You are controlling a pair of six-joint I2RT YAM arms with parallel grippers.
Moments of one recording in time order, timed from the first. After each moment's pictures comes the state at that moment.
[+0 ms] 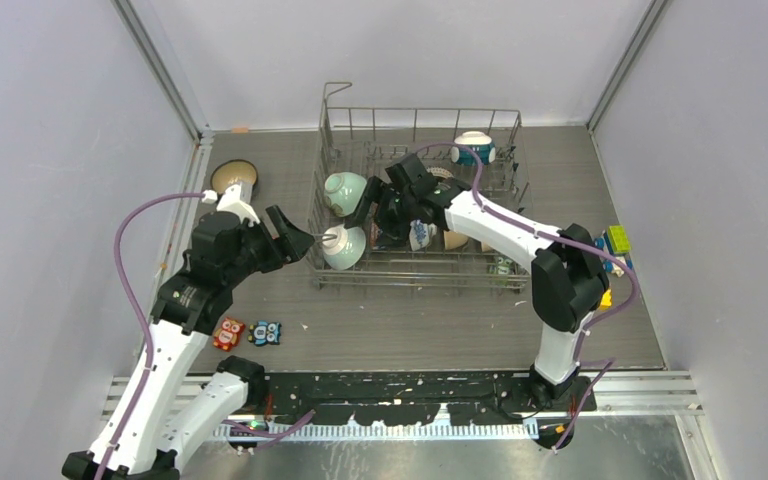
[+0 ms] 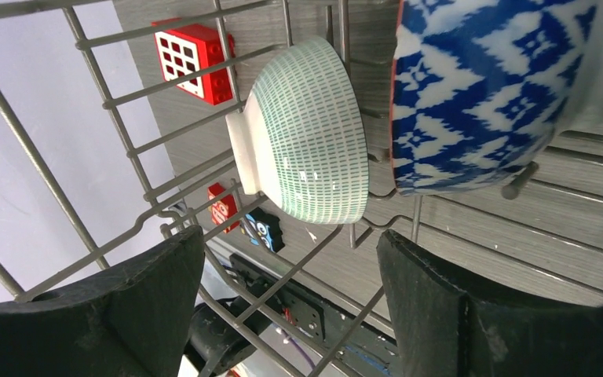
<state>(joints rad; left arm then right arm) -0.33 0.75 0.95 -0.67 0.08 -0.62 0.71 1.82 1.49 -0.48 -0.26 1.05</state>
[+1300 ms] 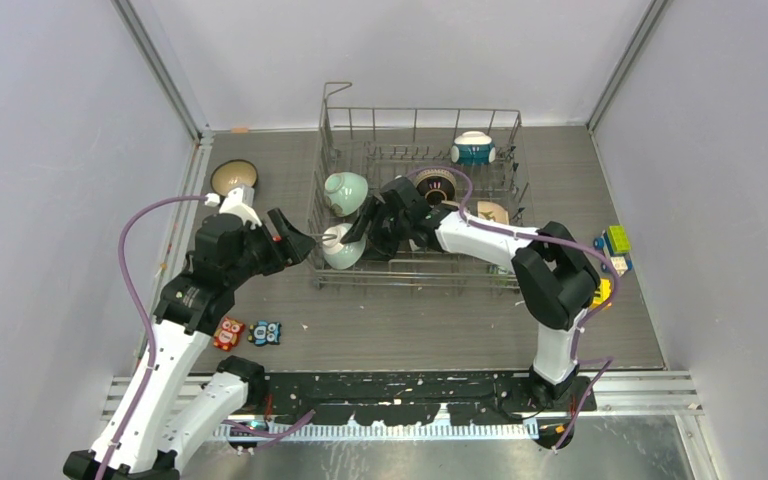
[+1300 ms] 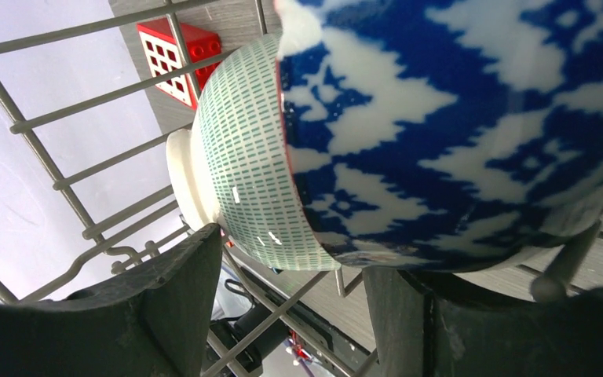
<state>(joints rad) -0.33 0.74 0.92 -0.66 0.08 -0.64 0.75 1.88 1.32 -0.20 -0.26 1.16</state>
